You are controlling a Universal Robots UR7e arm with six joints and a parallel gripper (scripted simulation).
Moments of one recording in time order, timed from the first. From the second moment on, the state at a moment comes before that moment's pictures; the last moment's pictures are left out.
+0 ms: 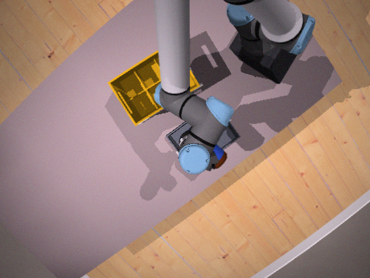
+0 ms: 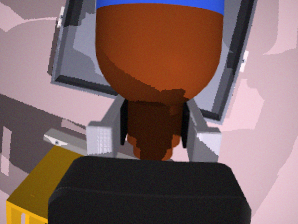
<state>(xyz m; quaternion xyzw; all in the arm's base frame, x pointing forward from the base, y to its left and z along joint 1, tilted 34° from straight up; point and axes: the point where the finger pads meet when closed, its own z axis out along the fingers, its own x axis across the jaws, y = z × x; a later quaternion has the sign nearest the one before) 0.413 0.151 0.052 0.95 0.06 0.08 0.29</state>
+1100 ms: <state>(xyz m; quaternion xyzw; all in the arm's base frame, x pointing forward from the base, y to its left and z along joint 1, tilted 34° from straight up) 0.413 0.151 0.052 0.95 0.09 0.07 0.29</state>
